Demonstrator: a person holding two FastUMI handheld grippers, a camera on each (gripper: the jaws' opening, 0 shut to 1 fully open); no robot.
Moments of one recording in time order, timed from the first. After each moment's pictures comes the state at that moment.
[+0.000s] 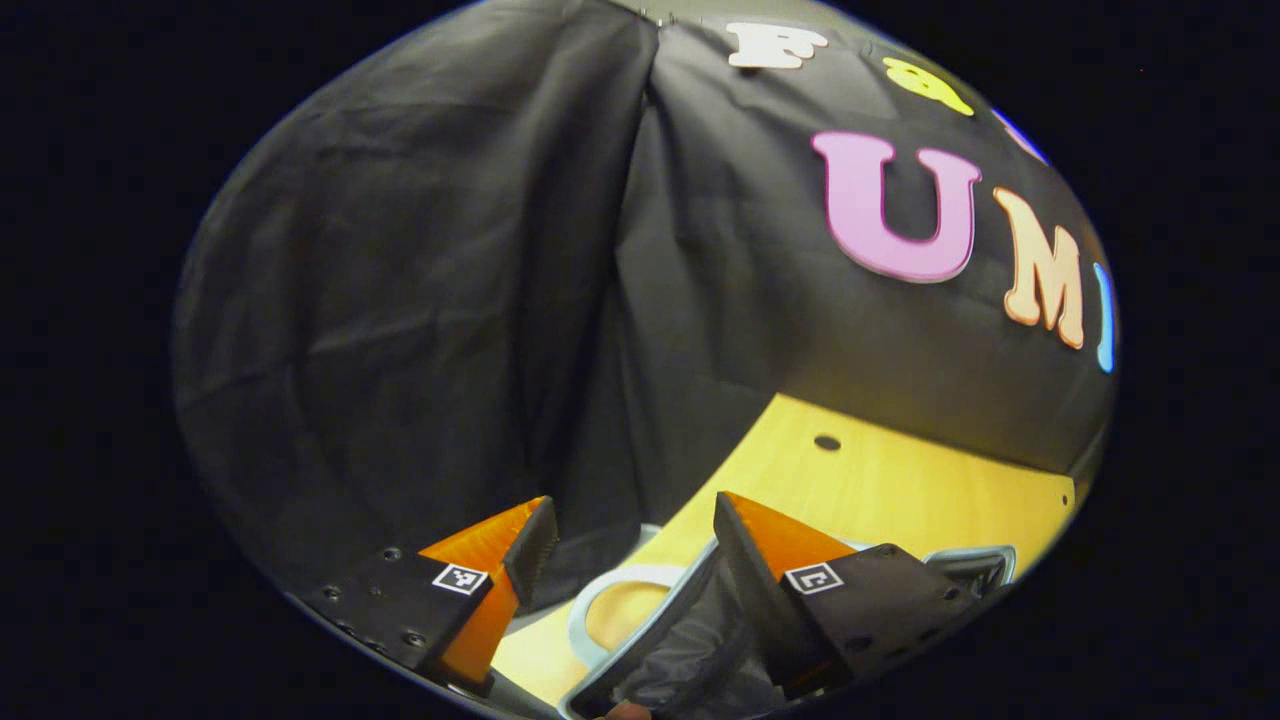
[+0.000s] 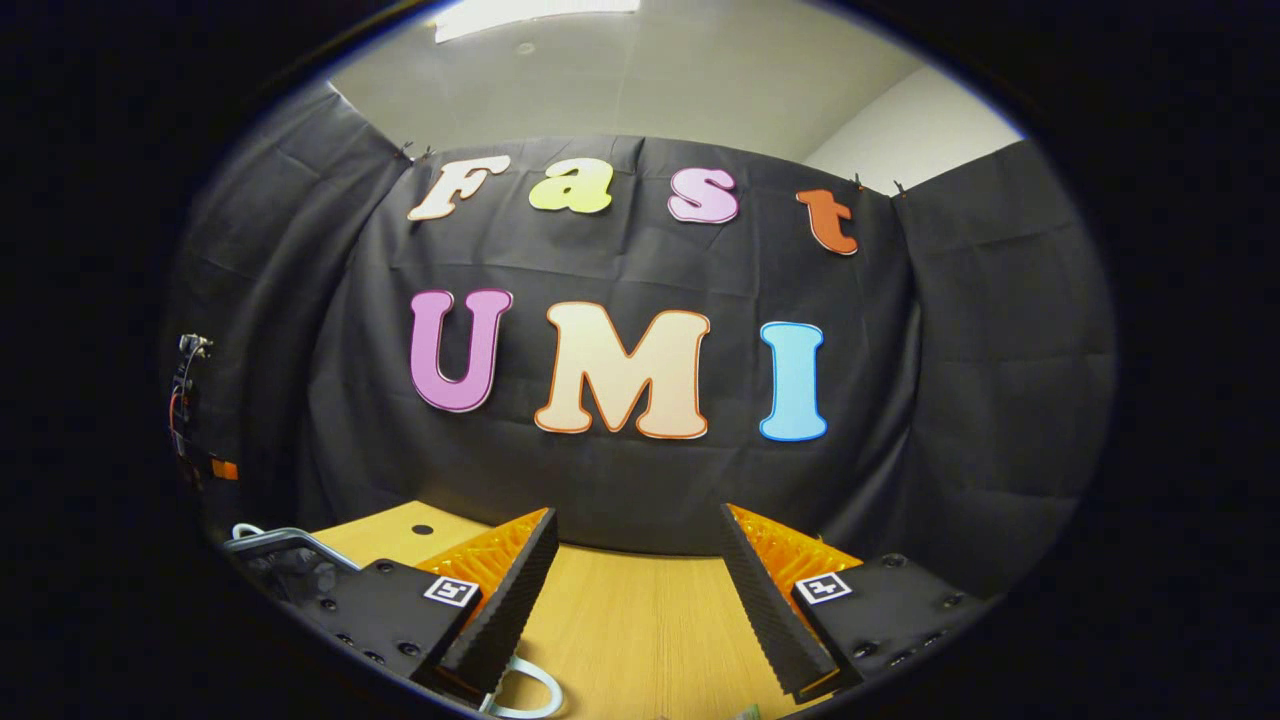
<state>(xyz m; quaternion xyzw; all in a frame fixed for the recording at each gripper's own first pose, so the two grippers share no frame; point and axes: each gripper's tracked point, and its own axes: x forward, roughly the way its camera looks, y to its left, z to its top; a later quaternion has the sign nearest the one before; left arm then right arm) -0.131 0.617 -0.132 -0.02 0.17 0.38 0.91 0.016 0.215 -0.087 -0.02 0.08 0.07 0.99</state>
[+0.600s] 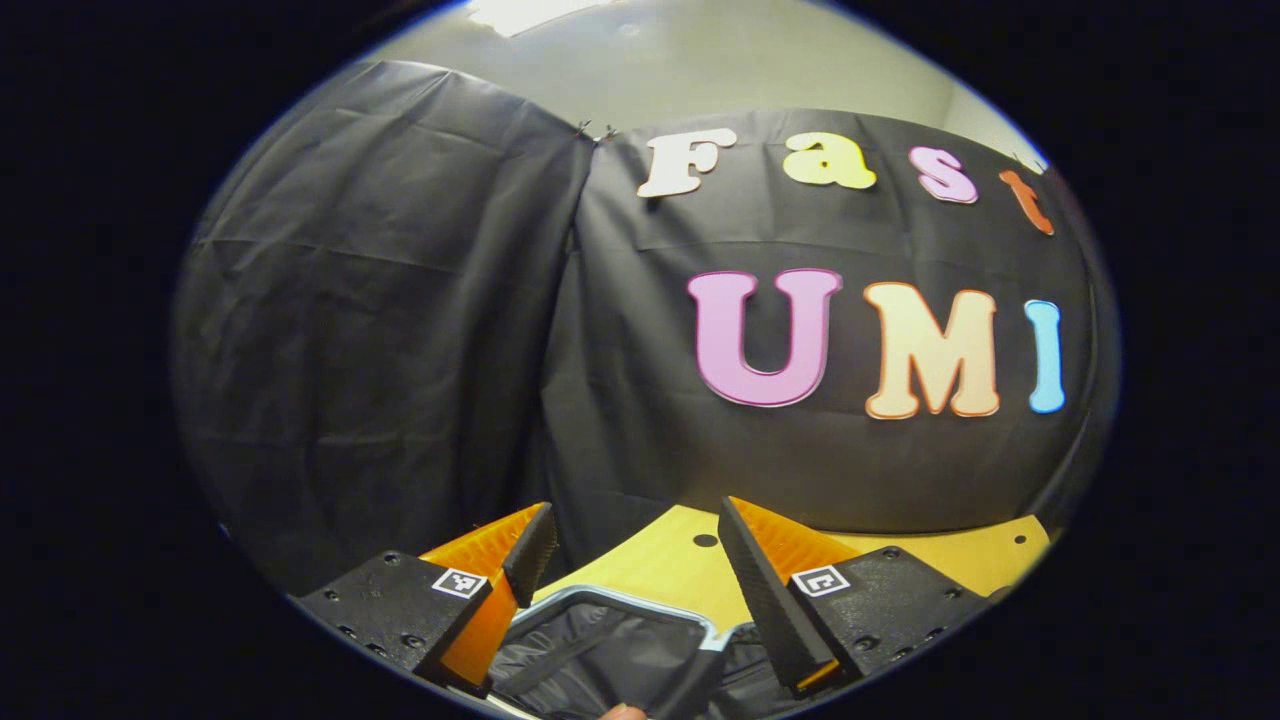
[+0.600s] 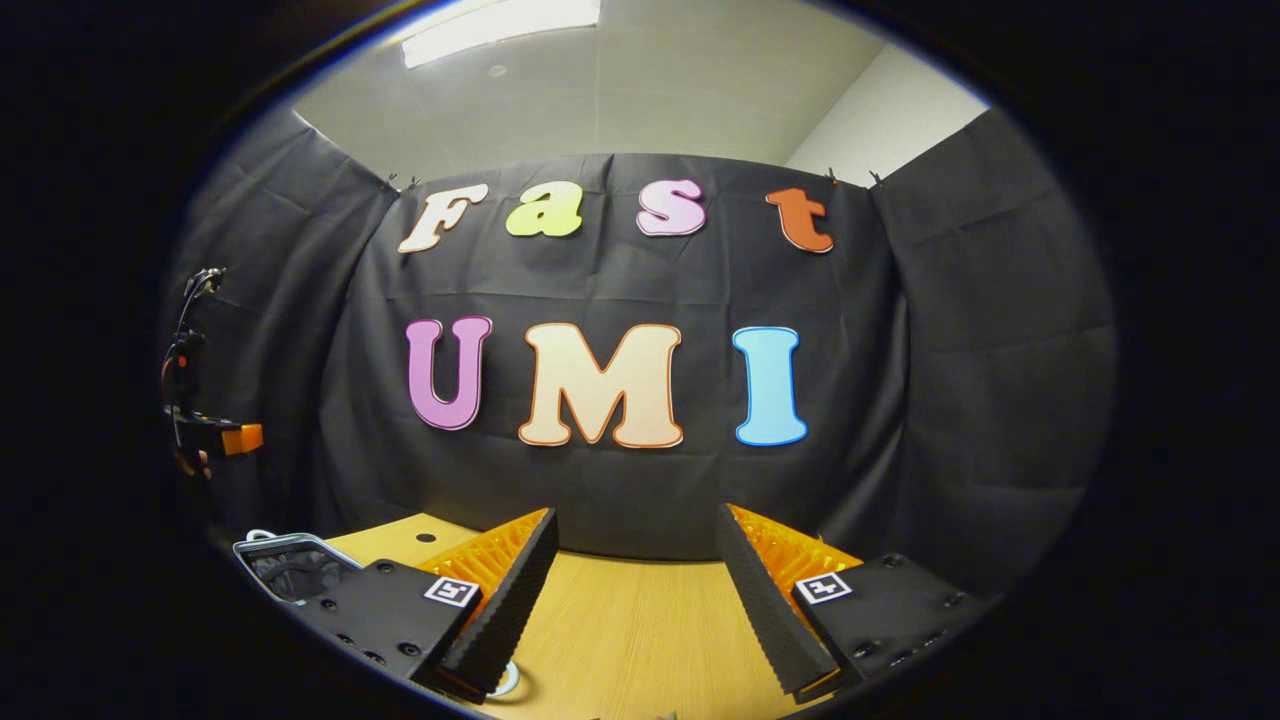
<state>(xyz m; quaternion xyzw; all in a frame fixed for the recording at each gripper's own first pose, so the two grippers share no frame) -0.093 0.394 -0.021 0.03 0.05 0.30 0.95 0.007 0.123 -0.074 0.01 0.06 0.09 0.99</state>
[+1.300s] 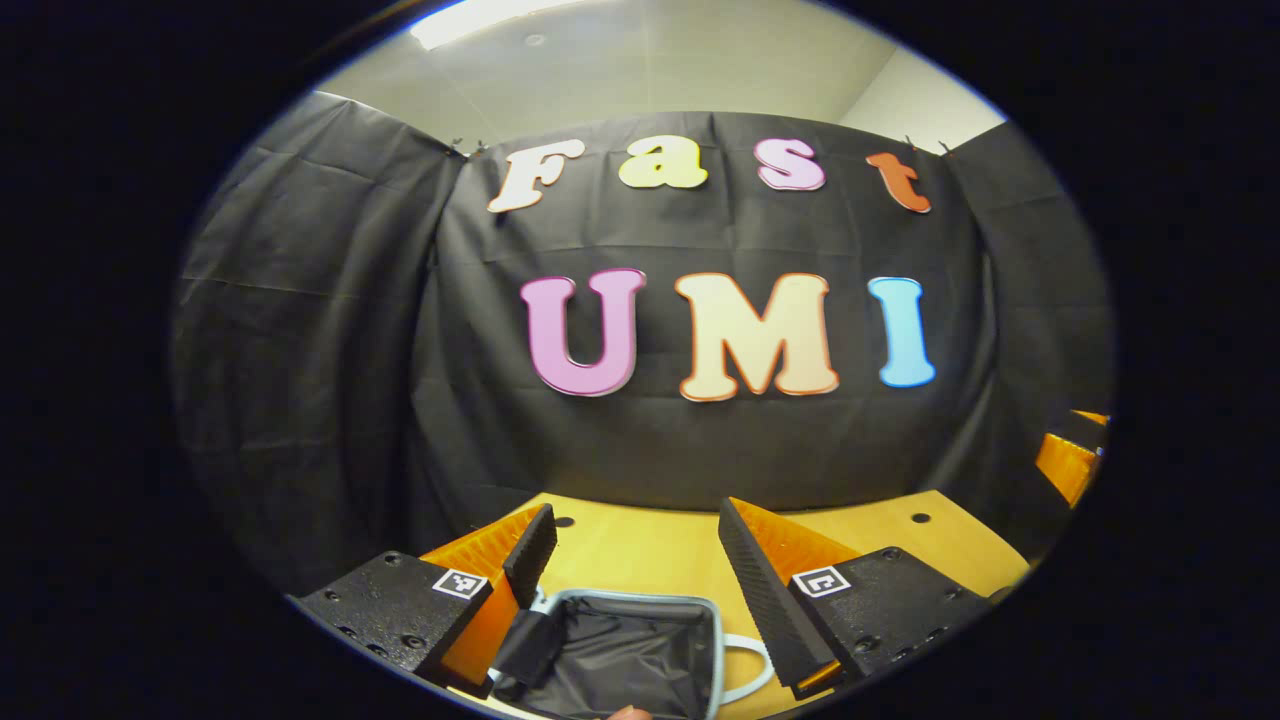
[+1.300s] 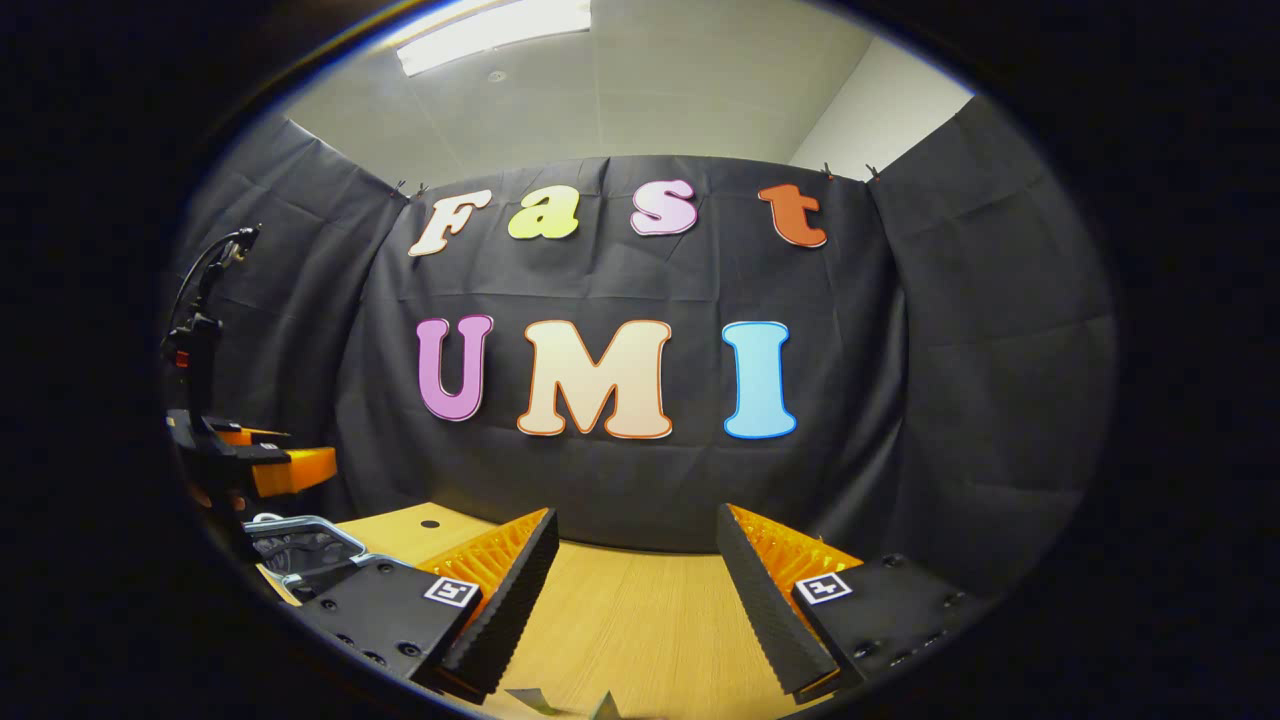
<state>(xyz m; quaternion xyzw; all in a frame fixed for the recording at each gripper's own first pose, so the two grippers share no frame) -0.061 0.175 -0.059 0.04 0.09 0.14 0.99 -0.014 0.068 -0.089 0.01 0.07 0.12 0.99</state>
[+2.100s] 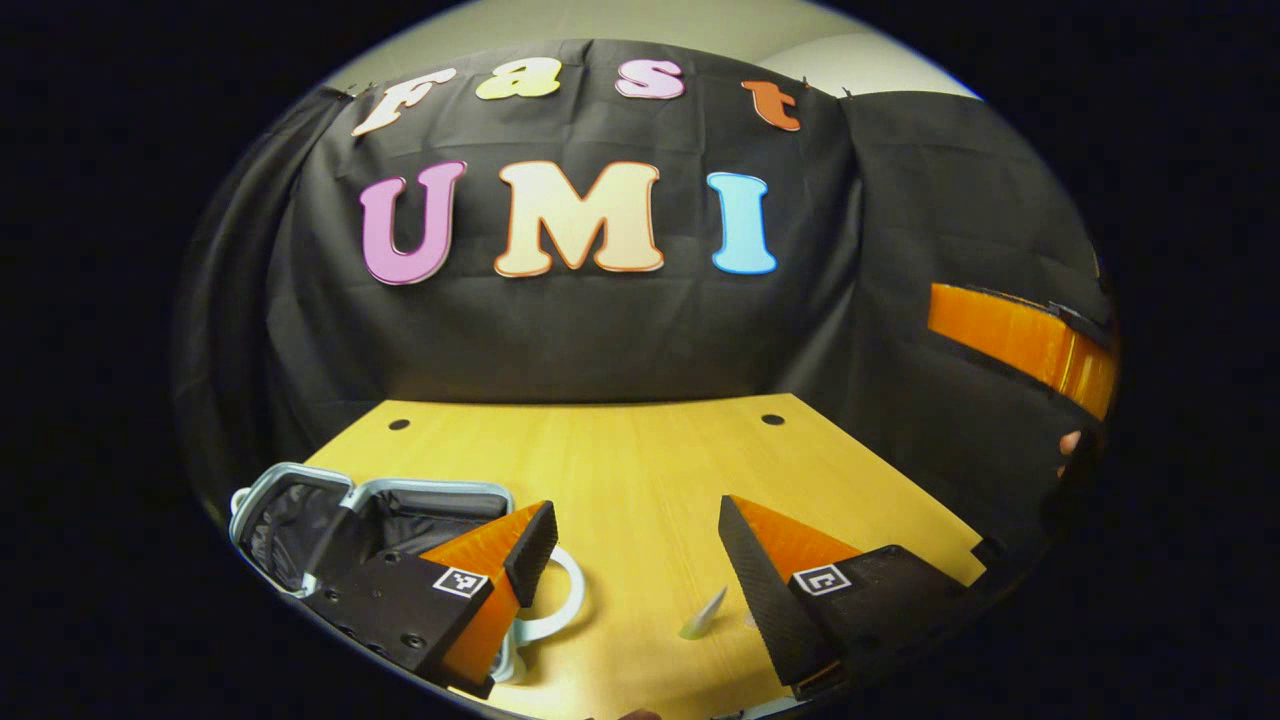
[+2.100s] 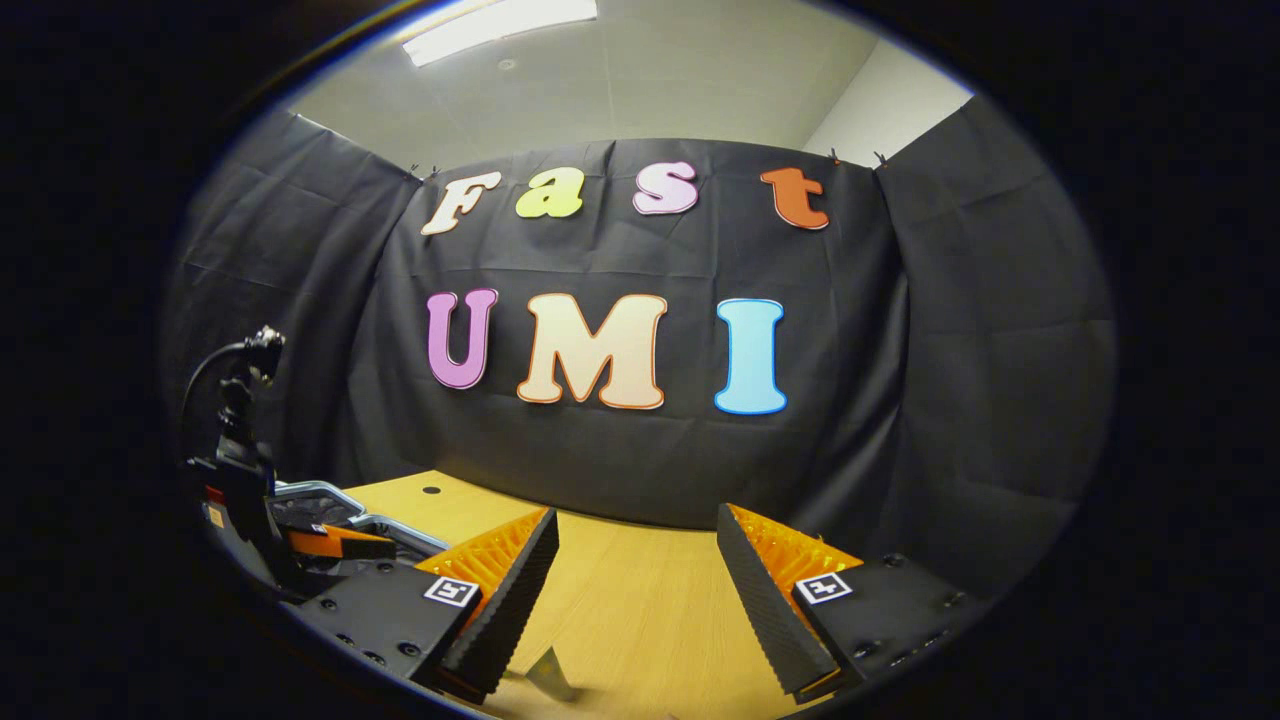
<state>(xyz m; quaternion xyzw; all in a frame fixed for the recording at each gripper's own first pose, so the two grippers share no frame) -0.077 0.001 -0.201 0.00 0.23 -0.04 0.97 -0.032 0.015 -0.113 -0.01 0.11 0.14 0.98</state>
